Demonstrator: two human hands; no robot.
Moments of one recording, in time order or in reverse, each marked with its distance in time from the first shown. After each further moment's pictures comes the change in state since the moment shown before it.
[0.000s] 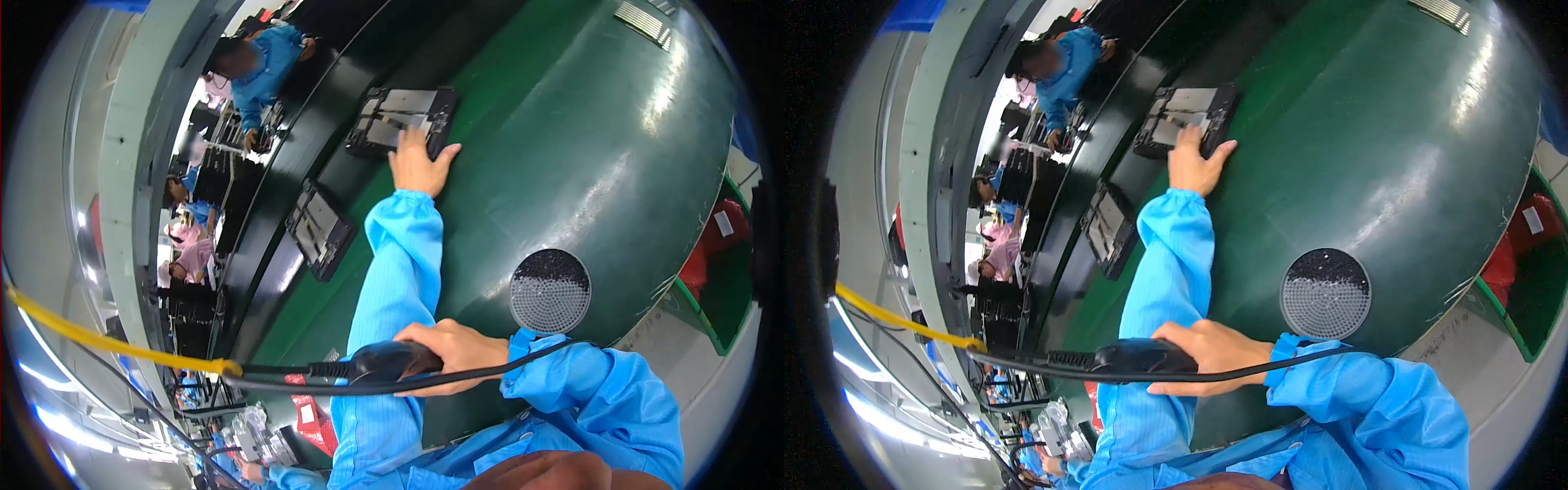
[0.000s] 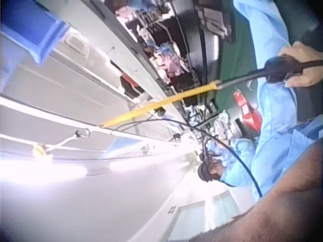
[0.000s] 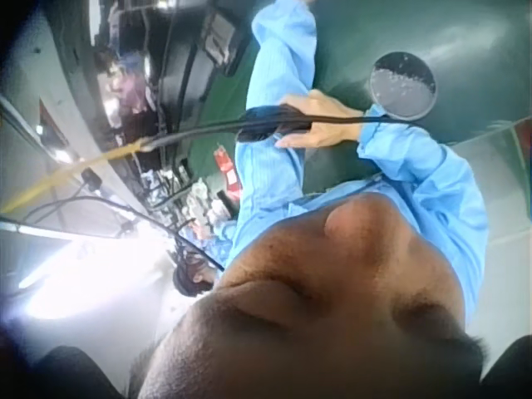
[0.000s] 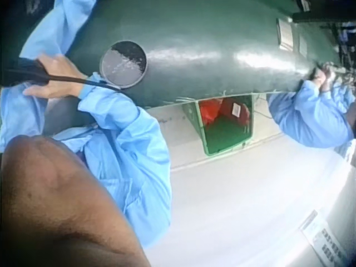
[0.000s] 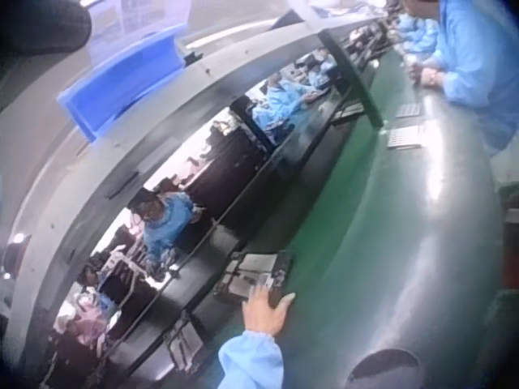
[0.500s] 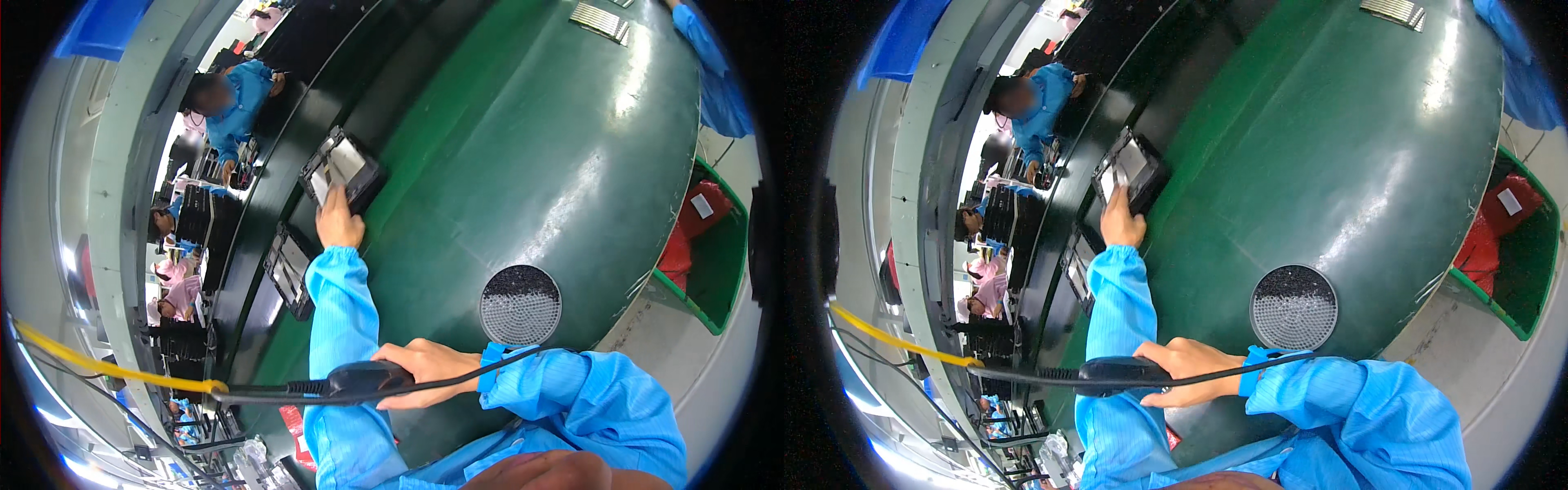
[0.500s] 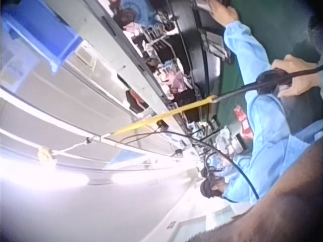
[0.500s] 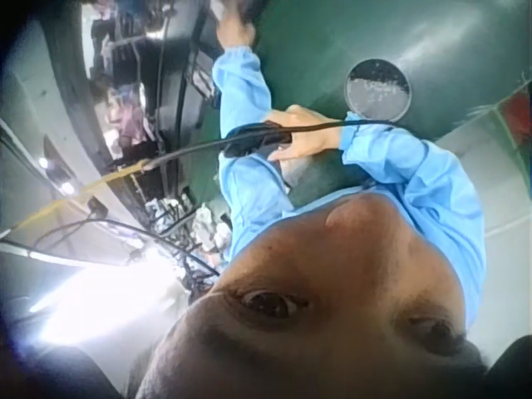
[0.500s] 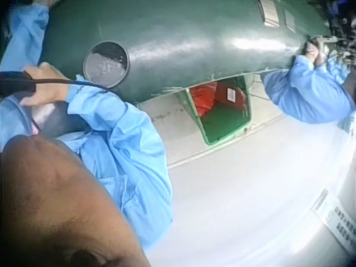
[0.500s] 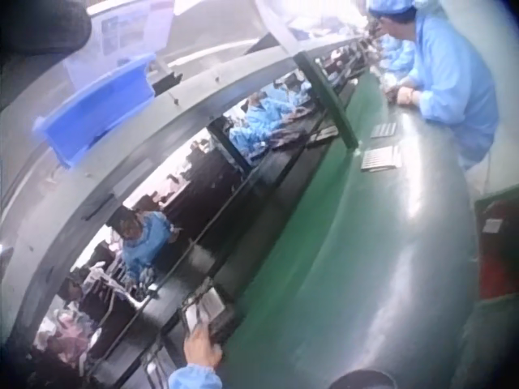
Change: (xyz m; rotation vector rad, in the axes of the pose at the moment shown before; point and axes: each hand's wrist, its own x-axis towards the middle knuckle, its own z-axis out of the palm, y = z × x) left_hand -0.022 -0.075 -0.037 0.265 -0.154 0.018; right_hand -0.003 0.004 -0.005 -0.040 0.022 0.097
